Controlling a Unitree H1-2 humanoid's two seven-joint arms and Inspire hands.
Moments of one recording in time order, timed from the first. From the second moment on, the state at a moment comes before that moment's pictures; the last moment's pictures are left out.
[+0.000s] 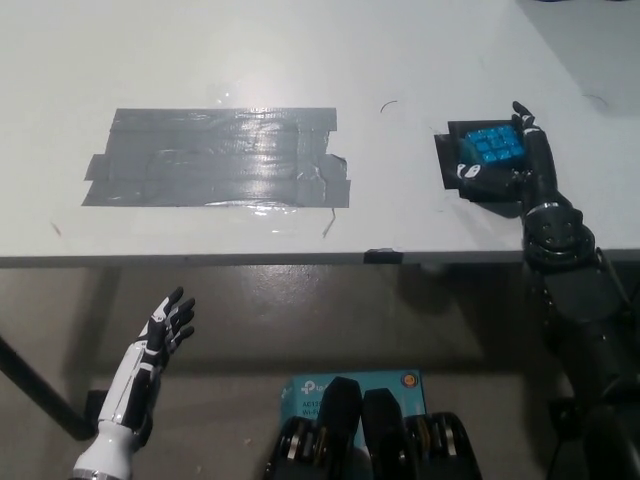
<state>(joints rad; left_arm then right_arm) -0.04 0.17 0.00 0.07 -0.02 -0.17 -0.12 -0.93 -0.11 -0.11 1.05 -0.13 -0.01 -0.18</state>
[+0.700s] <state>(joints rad) -0.05 0.17 0.00 0.06 -0.02 -0.15 -0.12 -1.01 -0.14 0.03 1.20 -0.17 0.04 -0.22</state>
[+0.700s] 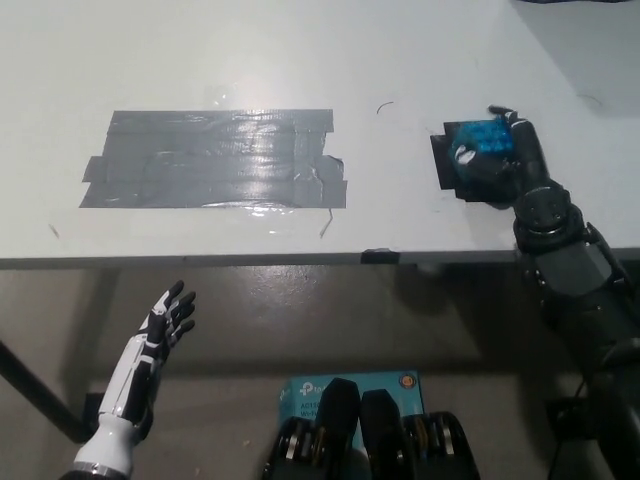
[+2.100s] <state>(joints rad) -0.08 0.17 0.00 0.07 -0.02 -0.14 -0.12 -0.72 -0.12 -0.05 0.42 -0.13 0.11 -0.27</state>
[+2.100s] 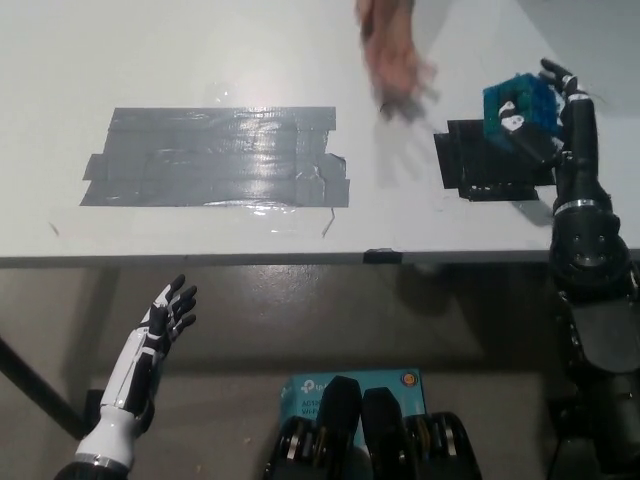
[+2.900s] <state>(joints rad) -0.10 0.18 0.00 0.07 0.00 -0.13 -0.12 -1.05 -0.10 0.06 0.46 -0.20 0.23 -0.24</state>
